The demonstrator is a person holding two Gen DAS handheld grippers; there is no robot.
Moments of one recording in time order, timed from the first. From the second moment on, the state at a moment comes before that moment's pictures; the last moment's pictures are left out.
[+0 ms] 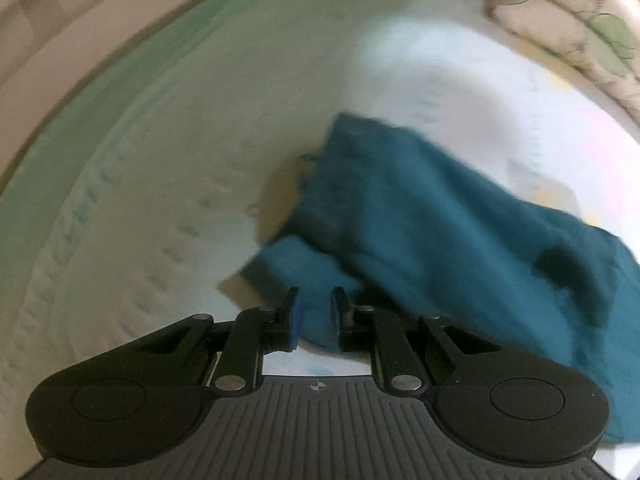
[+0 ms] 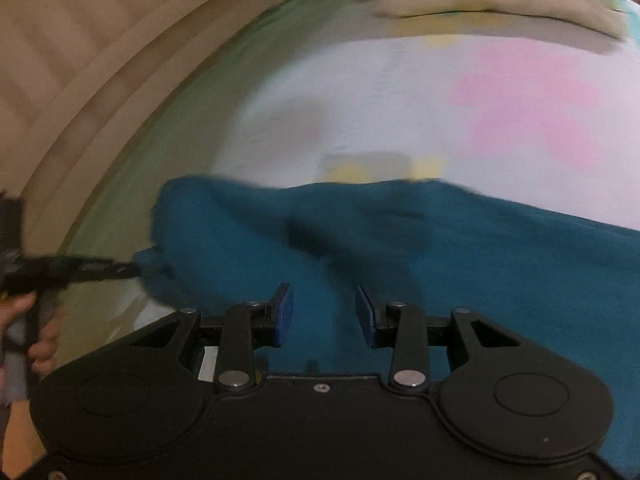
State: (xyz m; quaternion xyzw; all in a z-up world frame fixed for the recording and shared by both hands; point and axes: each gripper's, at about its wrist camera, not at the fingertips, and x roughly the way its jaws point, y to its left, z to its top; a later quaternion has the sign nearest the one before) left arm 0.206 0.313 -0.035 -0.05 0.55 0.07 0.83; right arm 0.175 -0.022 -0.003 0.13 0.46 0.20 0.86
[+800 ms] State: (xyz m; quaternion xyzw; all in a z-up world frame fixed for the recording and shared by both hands) left arm 0.208 0.385 -0.068 -0.17 0.54 0.05 0.82; right arm 0.187 0.214 -0.060 -0.23 0.33 0.32 0.86
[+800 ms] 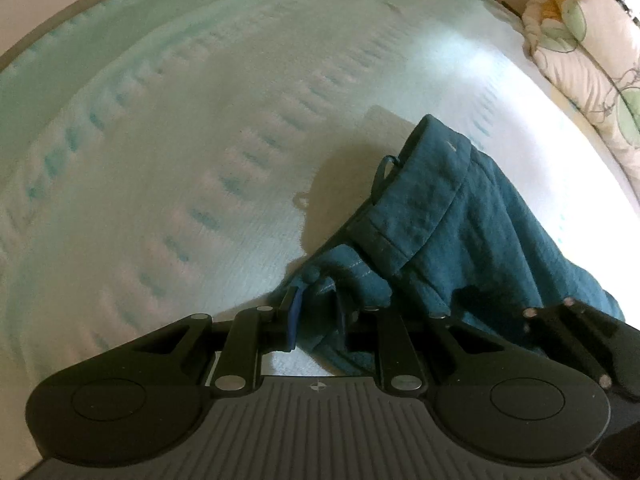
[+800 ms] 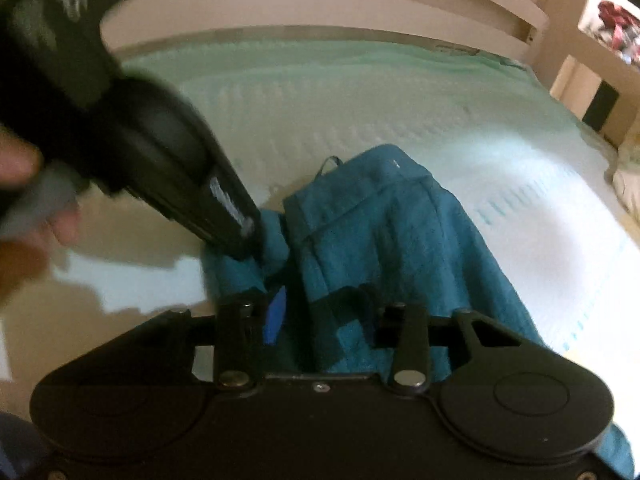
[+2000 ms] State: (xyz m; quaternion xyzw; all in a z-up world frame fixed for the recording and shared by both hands) left arm 0.226 0.261 -0.082 -0.02 0.56 -0.07 0.82; right arm 0.271 -0.043 -0.019 0.06 0.44 0.16 0.88
